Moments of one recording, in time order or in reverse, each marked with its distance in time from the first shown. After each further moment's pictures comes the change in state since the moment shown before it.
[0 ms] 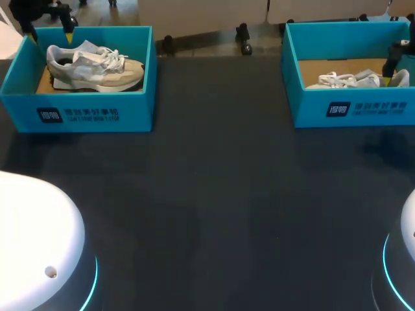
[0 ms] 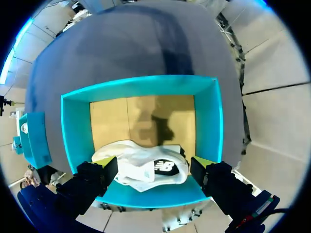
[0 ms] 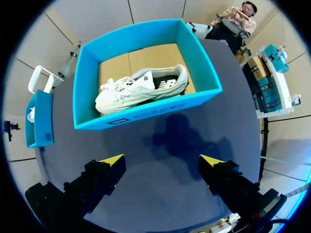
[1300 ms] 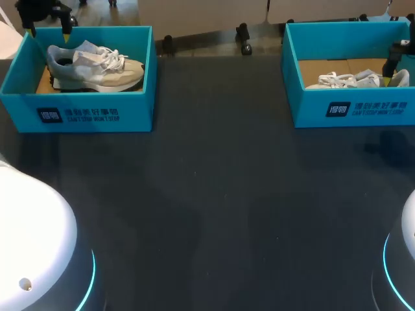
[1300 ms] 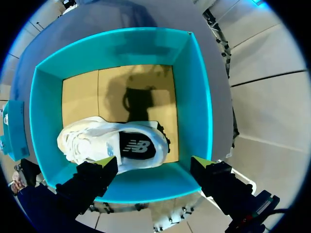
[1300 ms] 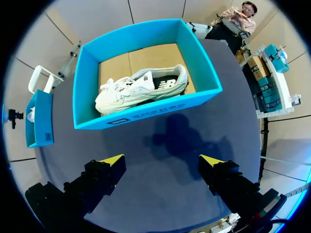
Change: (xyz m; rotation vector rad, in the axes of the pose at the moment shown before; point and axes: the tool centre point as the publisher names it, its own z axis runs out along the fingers) left arm 0.048 0.074 0.048 -0.003 0.147 0.017; right arm 0.000 0.000 0.000 0.000 0.000 0.000
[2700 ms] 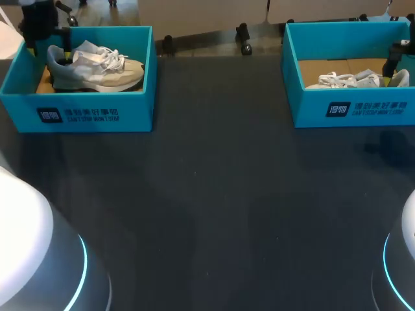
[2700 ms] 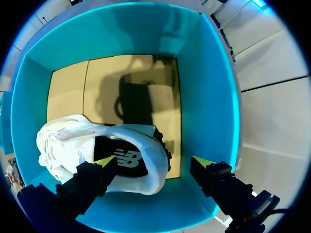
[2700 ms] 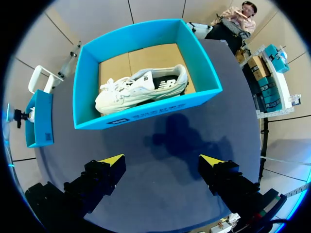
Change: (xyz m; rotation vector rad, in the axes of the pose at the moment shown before) left arm 0.008 -0.002 0.070 0.051 0.001 -0.052; right arm 0.000 0.000 0.000 0.000 0.000 0.000
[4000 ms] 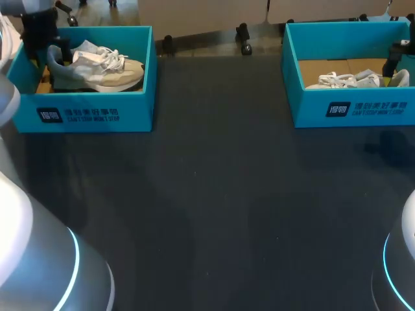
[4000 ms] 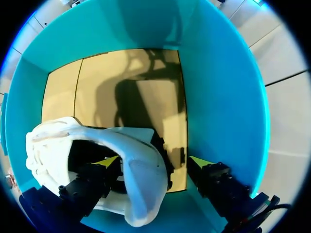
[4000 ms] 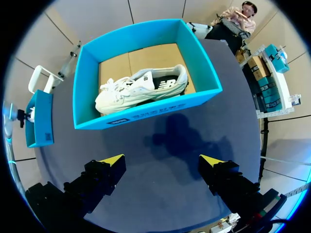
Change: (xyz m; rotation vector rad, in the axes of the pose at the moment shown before) left arm 0.004 -0.001 0.040 0.058 -0.059 0.020; right arm 0.000 0.000 0.000 0.000 0.000 0.000
